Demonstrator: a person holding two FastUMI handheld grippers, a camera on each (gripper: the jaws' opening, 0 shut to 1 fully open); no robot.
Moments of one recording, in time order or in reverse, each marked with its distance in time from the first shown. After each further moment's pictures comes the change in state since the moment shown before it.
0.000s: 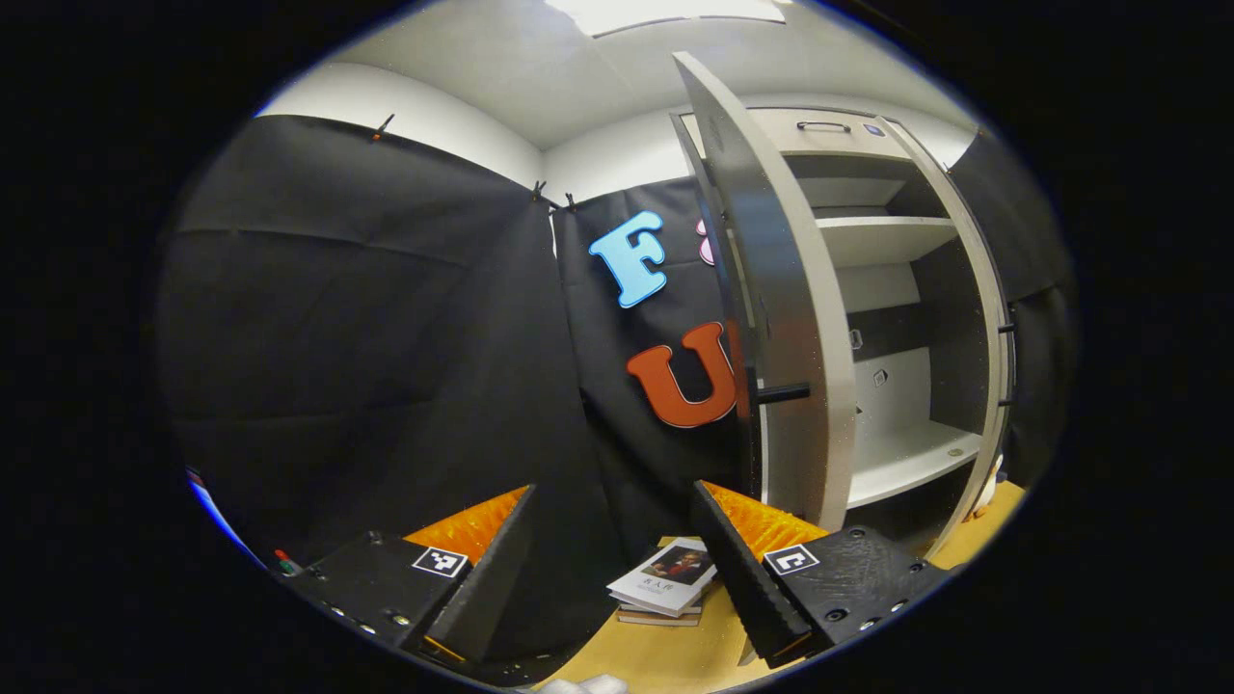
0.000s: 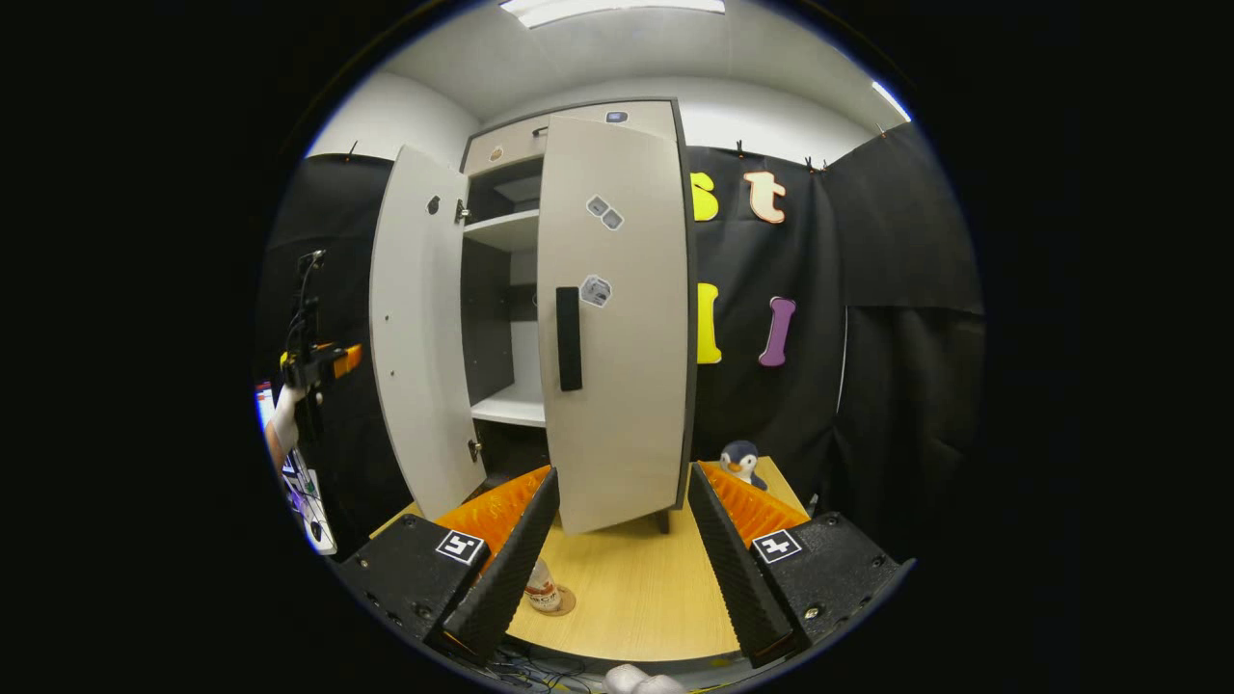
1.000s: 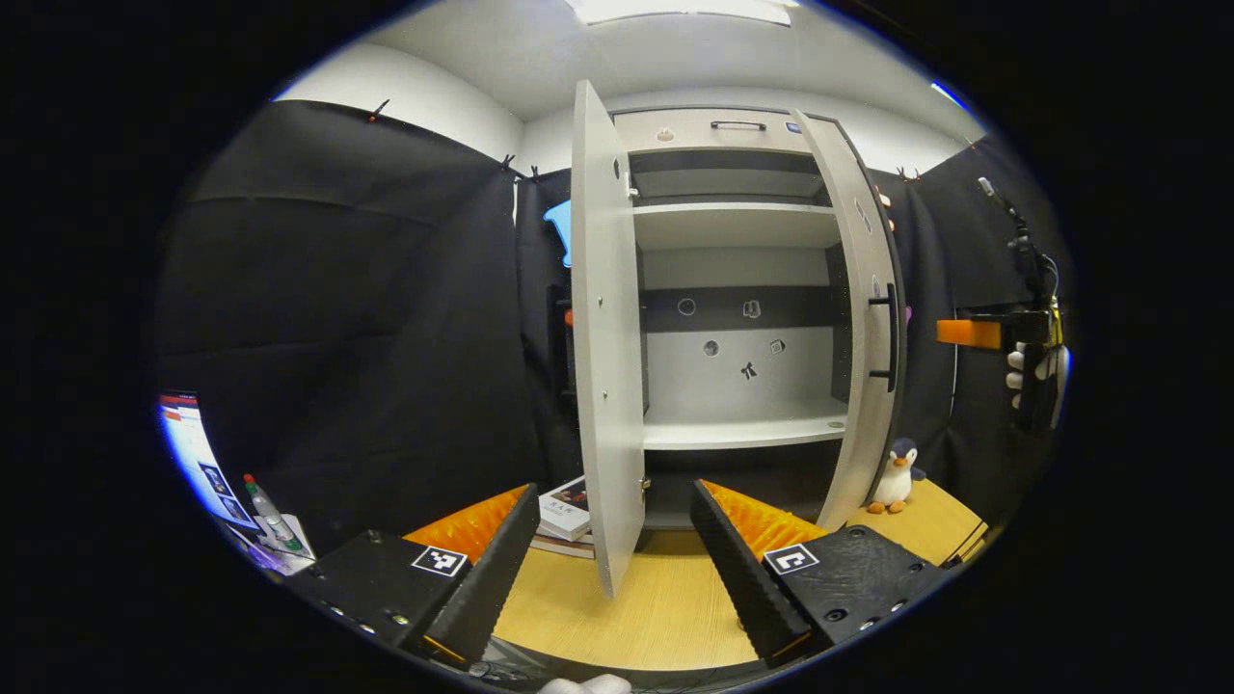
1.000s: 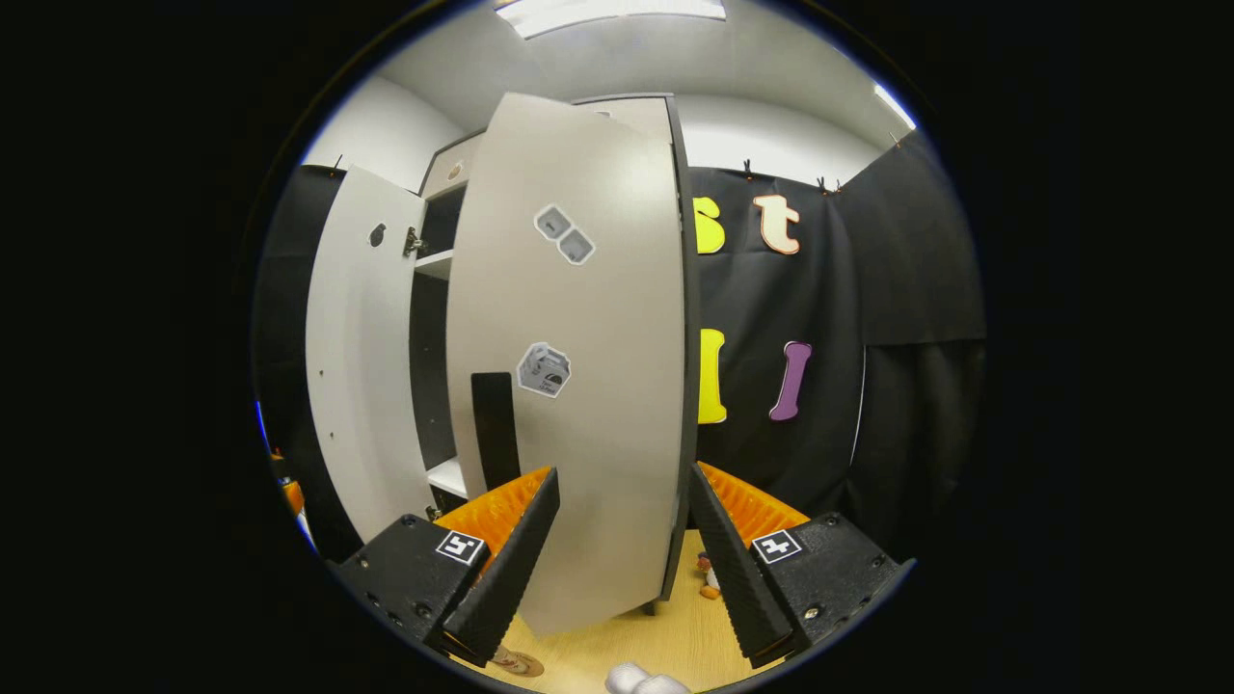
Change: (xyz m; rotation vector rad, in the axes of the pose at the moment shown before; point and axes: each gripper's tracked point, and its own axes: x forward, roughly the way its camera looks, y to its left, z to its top) left arm -0.161 -0.131 -0.048 -0.088 0.119 -0.117; right arm 0.139 -0.032 0.101 -0.021 -0.131 0.035
